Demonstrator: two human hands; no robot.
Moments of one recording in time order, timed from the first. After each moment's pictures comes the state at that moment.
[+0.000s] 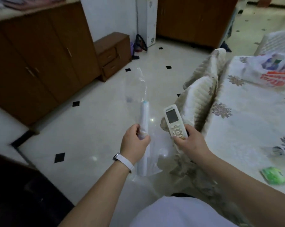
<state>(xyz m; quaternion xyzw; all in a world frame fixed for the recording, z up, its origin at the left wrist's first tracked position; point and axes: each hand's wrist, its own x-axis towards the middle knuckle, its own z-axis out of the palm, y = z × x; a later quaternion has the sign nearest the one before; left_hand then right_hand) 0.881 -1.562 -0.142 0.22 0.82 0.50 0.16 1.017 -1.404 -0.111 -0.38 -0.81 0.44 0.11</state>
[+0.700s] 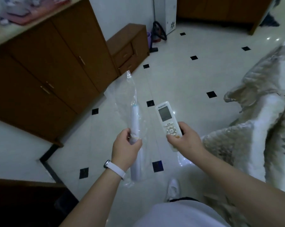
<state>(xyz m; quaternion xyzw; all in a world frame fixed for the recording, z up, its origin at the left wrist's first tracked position) 0.608 -1.506 -0.135 0.11 0.87 0.46 0.16 0.718 -1.325 -0.138 -0.34 -0.76 0.55 0.08</state>
